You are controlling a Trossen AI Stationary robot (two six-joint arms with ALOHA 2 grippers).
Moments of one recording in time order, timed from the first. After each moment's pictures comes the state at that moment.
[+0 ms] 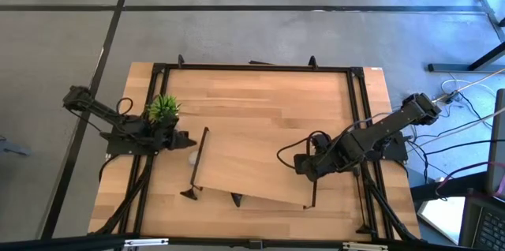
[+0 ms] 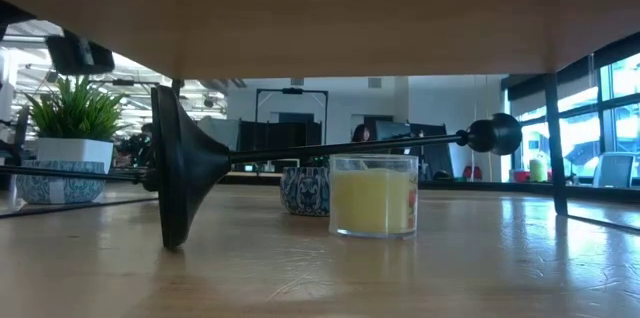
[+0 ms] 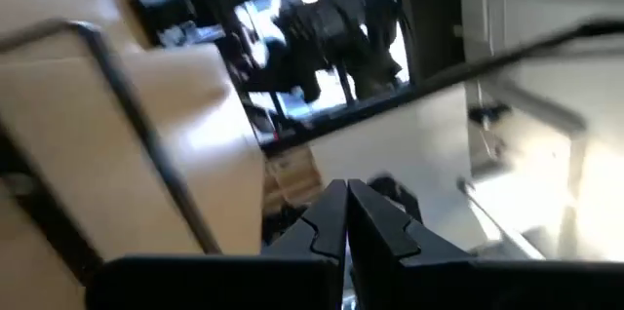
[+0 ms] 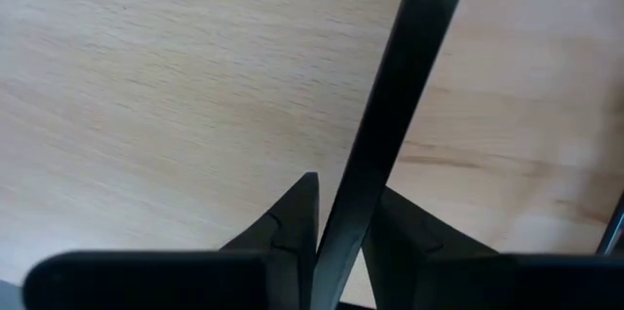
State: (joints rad) left arm -0.44 0.28 0.02 0.47 -0.29 -1.18; right arm 0.52 1.51 1.33 -1.23 0.06 1.97
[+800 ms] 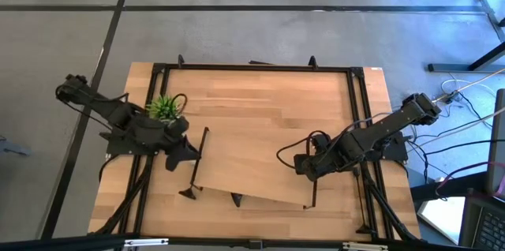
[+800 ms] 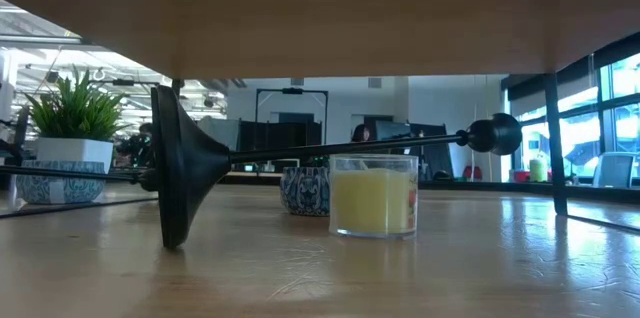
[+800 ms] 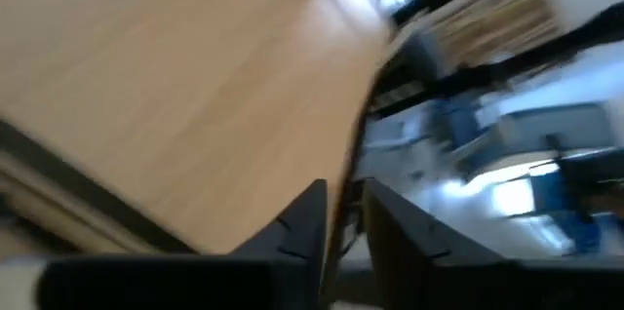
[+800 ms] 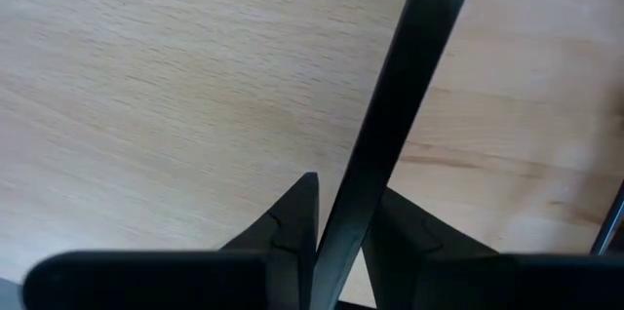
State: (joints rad) left arm -0.47 0.87 0.92 -0.61 -0.17 -1.04; right arm 0.52 1.51 1.33 -1.23 0.05 1.95
